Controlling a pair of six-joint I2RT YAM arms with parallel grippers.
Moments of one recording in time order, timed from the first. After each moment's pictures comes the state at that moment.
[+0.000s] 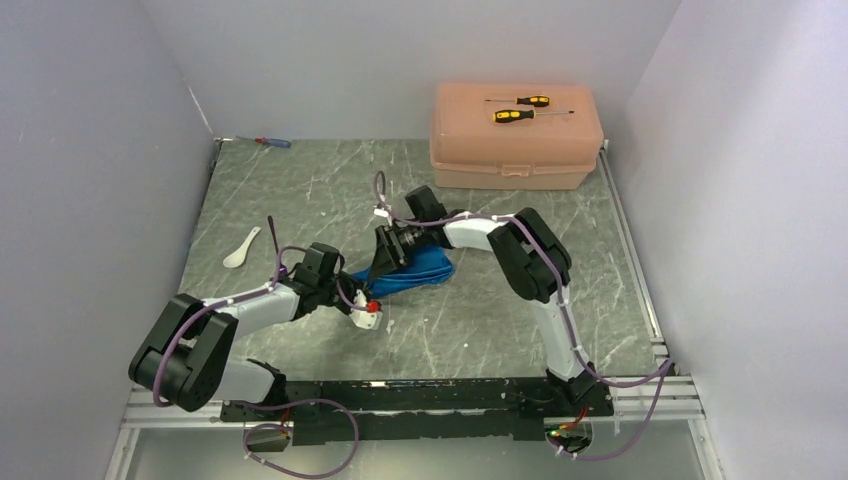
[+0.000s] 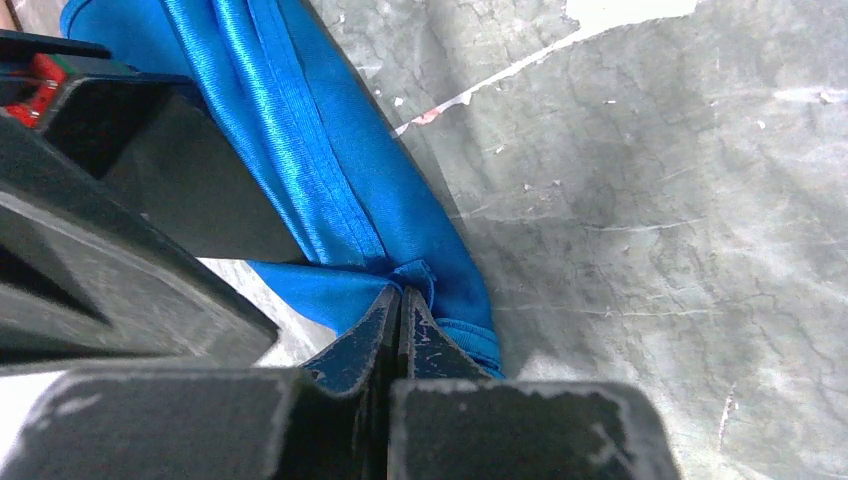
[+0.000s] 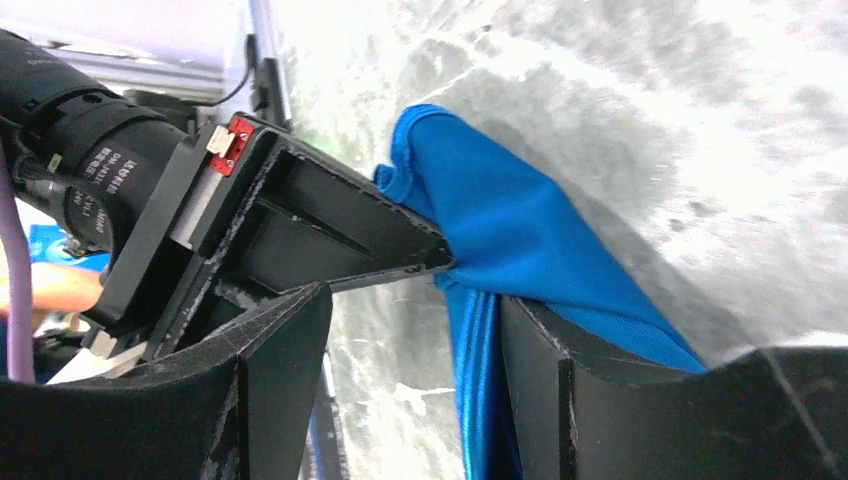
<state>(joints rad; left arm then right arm) -0.45 1.35 0.47 -0.03 0.51 1.53 0.66 2.23 1.43 -0.03 -1.05 0.39</state>
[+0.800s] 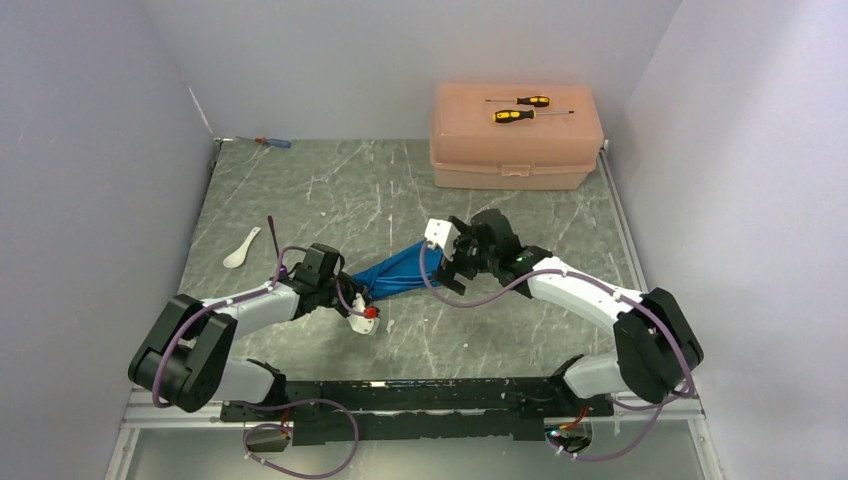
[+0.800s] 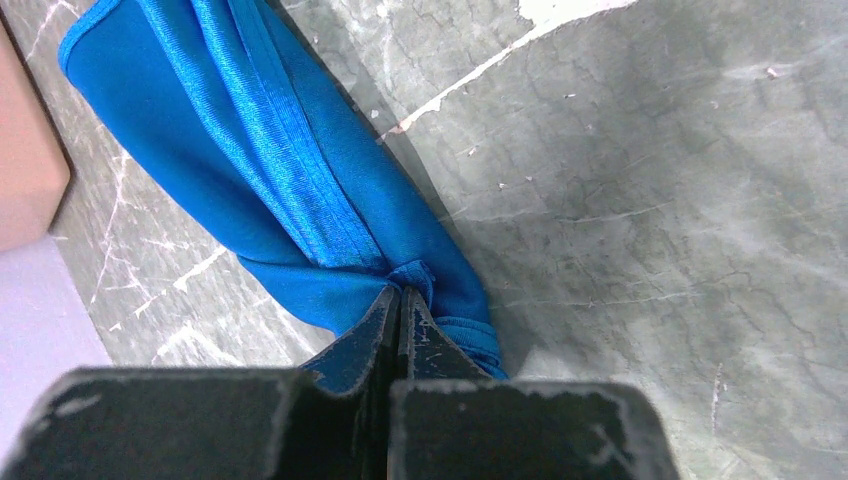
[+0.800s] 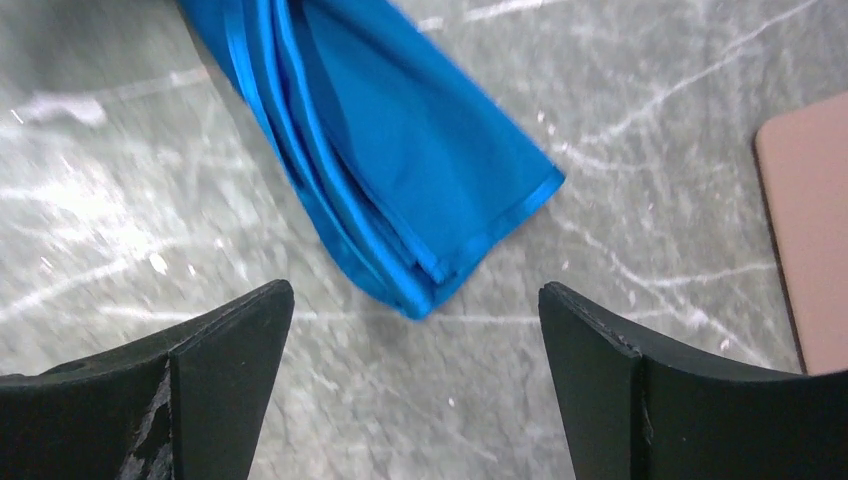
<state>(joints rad) -0.45 1.35 0.48 -0.08 0.53 1.64 0.62 1.35 0.79 -0.06 -0.37 -0.54</state>
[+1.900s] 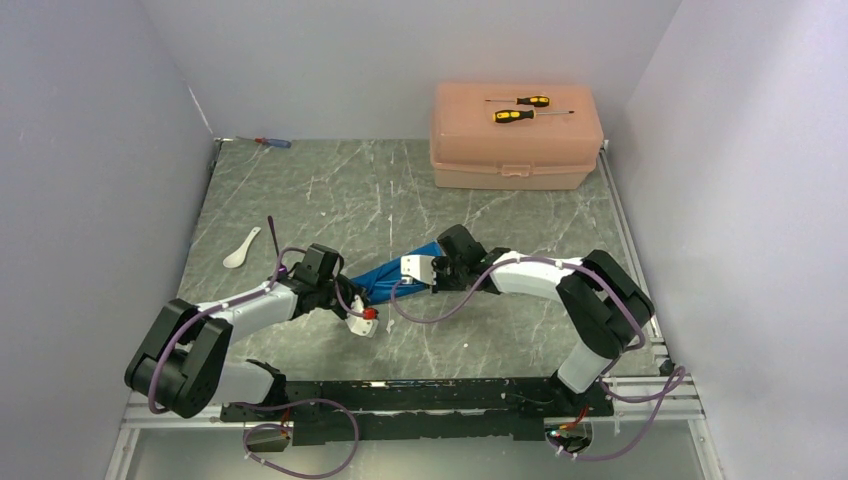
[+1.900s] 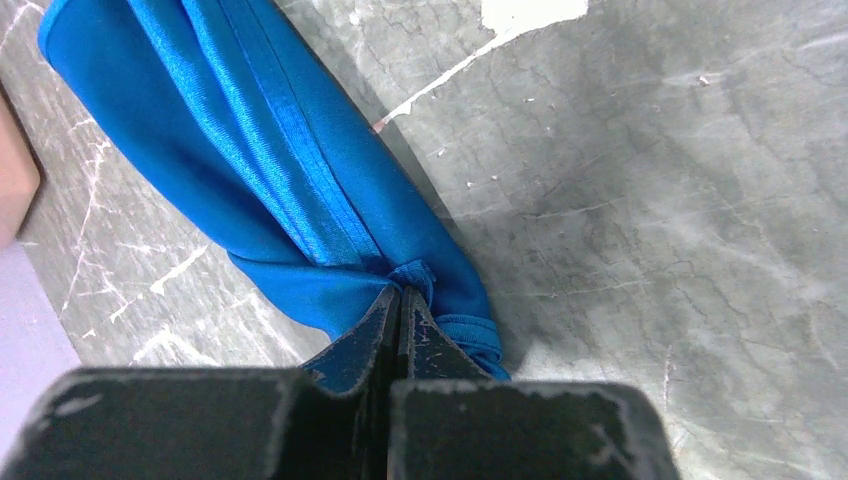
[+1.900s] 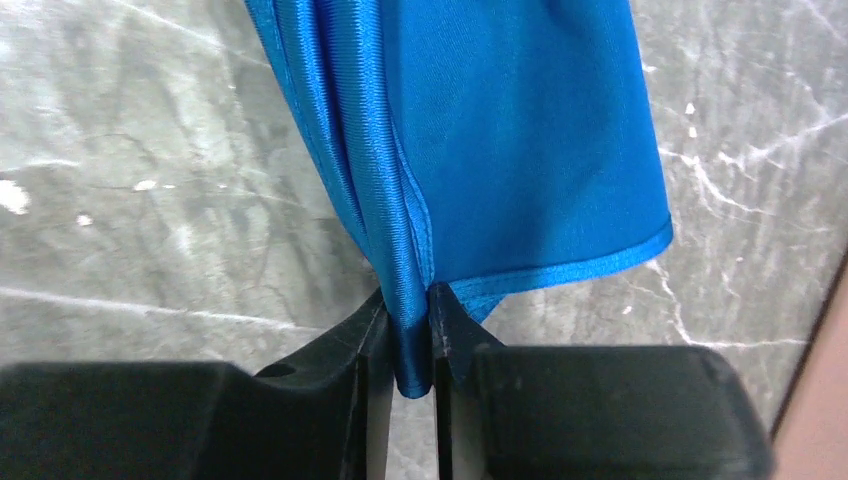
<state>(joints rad) -0.45 1.32 0.49 -0.16 0.53 1.63 0.73 1.66 0.82 -0.08 -0.15 -0.91</state>
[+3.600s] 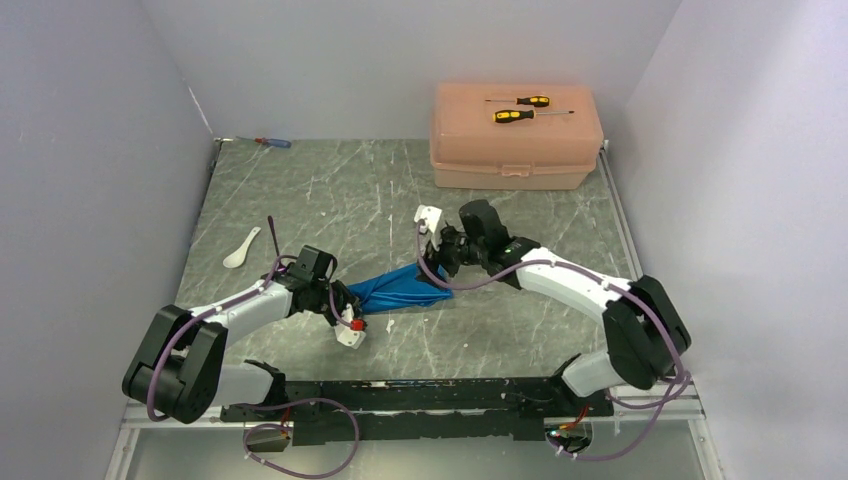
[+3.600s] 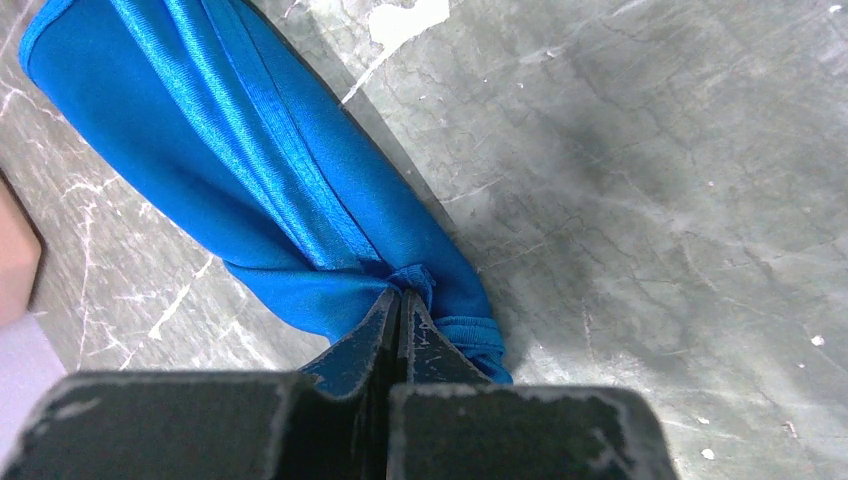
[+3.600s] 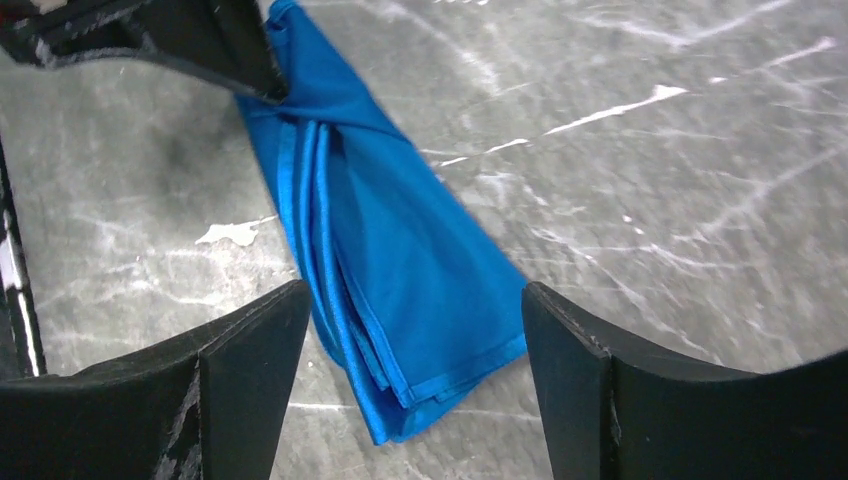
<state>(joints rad) -0.40 1.29 0.51 -0.35 0.59 1.86 0.66 1.42 0.87 -0.03 -0.47 -0.32</state>
